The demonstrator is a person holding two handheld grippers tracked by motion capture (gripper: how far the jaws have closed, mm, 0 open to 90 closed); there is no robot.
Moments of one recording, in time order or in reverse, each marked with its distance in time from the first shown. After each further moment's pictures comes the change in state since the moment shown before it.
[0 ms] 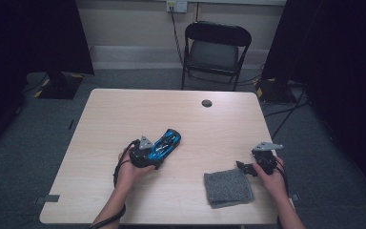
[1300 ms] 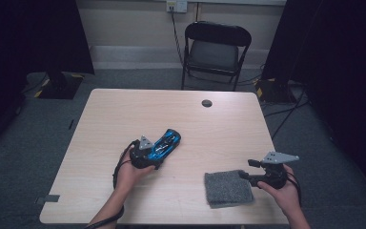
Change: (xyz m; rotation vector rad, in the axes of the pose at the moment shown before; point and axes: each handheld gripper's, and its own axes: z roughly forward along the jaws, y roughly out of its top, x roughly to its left) left arm 0.000 0.000 -0.001 0.002 0.006 -0.002; right arm 0.039 -0.001 -0.069 -0.113 0.194 -0.043
